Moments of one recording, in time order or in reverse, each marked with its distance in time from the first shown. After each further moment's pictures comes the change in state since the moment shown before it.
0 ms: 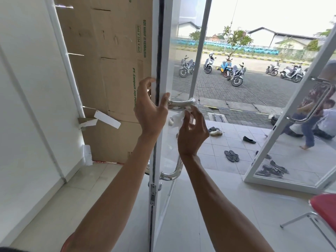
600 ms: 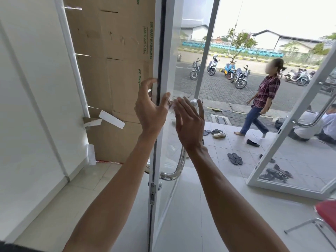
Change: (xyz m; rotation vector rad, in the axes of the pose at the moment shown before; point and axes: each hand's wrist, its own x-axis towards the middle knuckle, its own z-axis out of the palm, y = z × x) left_hand 0.014 -0.016 -0.015 0.000 0.006 -0.021; right_hand 0.011 0.019 0.031 -0.316 -0.352 -0.511
